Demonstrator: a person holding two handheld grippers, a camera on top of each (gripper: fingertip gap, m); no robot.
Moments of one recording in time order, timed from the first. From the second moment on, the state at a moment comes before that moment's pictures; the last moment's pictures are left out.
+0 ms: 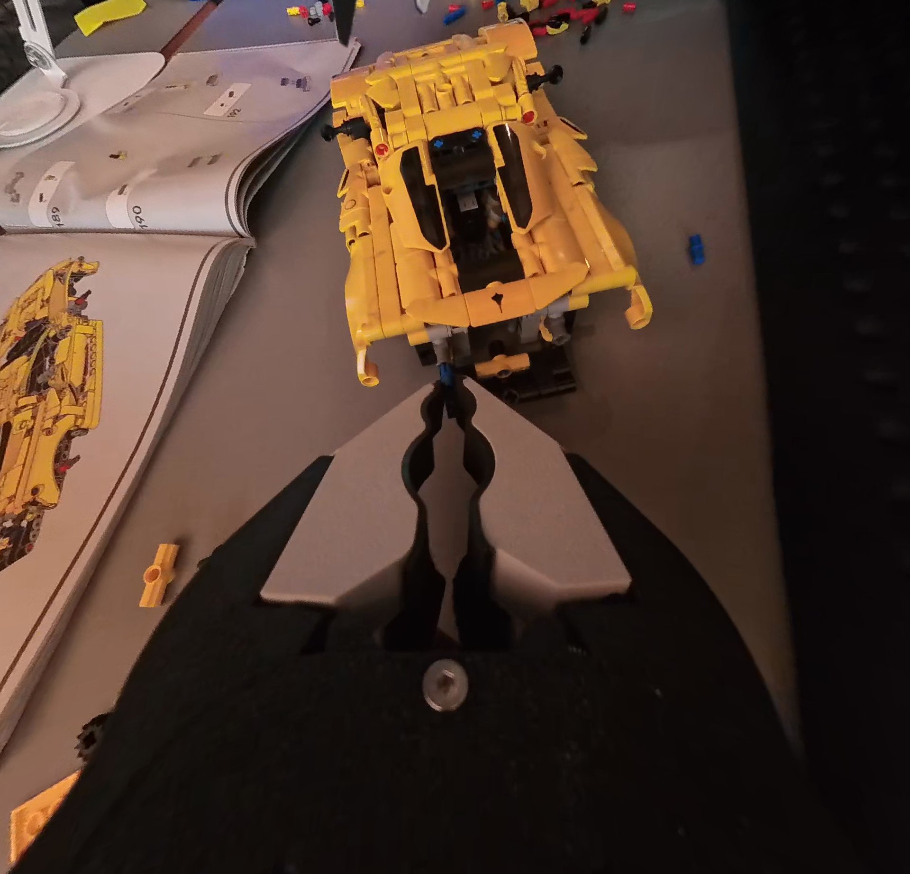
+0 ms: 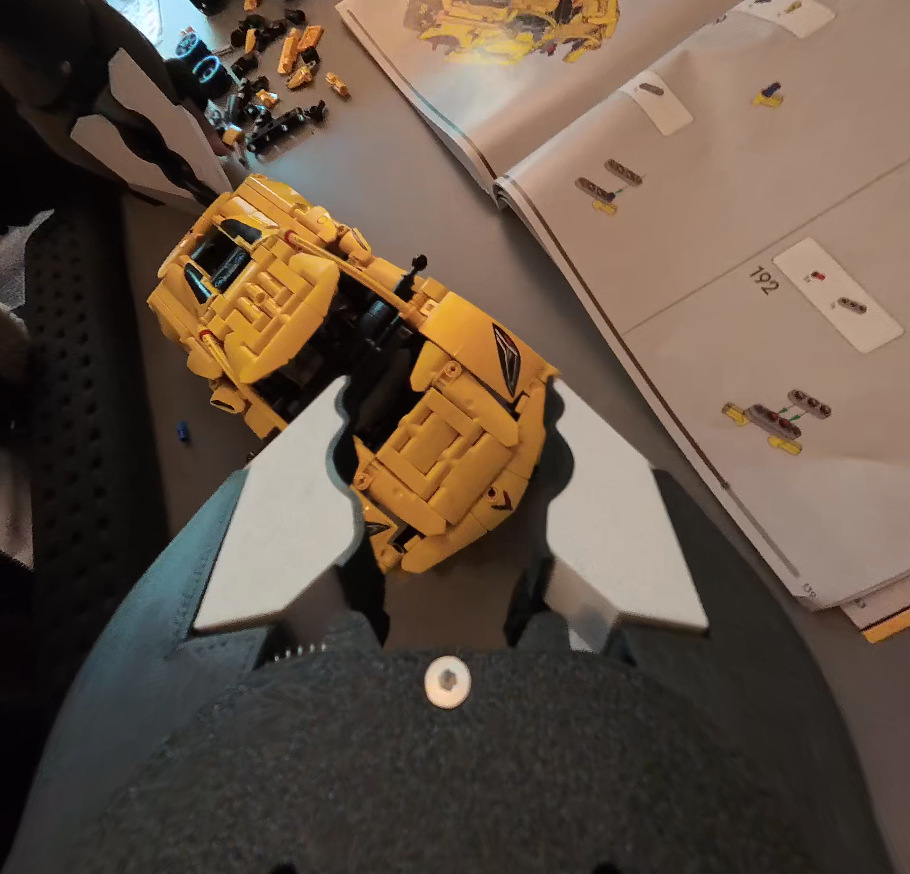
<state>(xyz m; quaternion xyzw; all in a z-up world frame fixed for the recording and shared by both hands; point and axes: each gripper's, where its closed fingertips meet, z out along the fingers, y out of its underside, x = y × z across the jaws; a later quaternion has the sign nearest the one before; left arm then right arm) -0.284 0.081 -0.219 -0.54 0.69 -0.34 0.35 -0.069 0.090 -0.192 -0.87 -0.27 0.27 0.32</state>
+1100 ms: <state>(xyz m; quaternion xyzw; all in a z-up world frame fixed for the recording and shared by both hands) -0.285 0.081 -0.219 -0.56 0.67 -0.35 0.33 -0.078 0.078 -0.219 -0.87 -0.22 0.35 0.26</state>
